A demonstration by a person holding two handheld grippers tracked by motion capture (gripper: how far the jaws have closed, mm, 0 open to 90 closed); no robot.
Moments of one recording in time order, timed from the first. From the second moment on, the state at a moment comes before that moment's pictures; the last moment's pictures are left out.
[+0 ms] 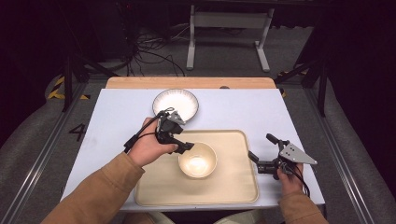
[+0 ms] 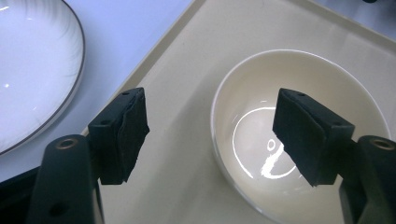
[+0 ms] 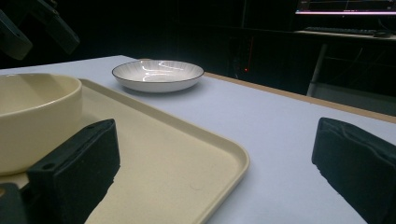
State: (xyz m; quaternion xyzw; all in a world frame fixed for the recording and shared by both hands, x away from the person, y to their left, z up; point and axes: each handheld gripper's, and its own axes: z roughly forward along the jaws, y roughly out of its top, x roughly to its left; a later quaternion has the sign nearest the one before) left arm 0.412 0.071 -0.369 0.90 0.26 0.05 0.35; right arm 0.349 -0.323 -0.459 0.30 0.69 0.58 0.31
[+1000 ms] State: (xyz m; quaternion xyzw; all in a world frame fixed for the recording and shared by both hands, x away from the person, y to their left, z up) left arm 0.357 0.159 -0.371 0.86 0.25 0.14 0.42; right arm 0.350 -0.323 -0.458 0.30 0.70 0.58 0.31
